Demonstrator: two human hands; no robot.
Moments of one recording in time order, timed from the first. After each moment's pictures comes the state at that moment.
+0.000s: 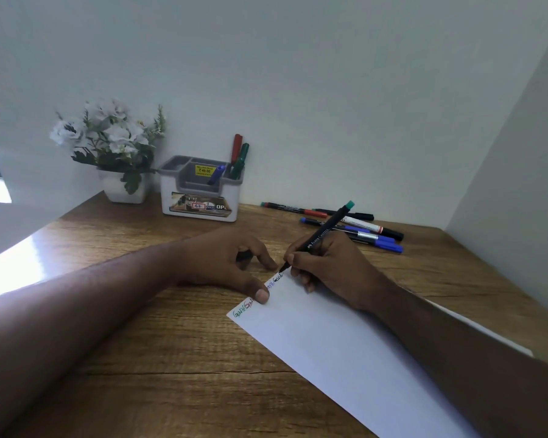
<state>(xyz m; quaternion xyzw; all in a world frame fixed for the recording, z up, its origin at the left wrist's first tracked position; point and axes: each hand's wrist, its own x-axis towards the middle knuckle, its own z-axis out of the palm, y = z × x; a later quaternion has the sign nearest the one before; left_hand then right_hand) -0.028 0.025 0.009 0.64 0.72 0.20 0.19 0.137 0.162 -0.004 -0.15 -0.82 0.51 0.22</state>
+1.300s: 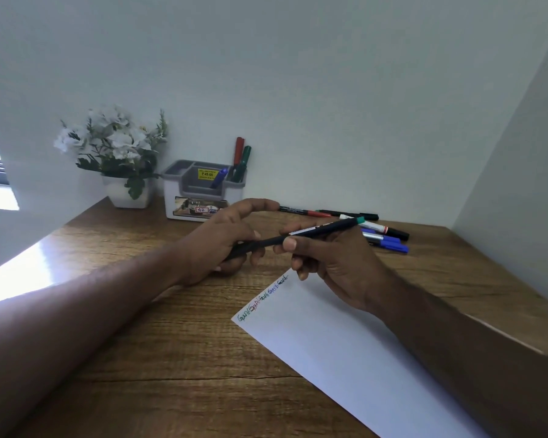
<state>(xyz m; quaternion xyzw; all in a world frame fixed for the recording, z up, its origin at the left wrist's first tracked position) -0.022 0.022 0.014 0.49 0.58 0.55 0.34 0.134 0.145 0.013 -0.07 -0.69 0.67 0.26</state>
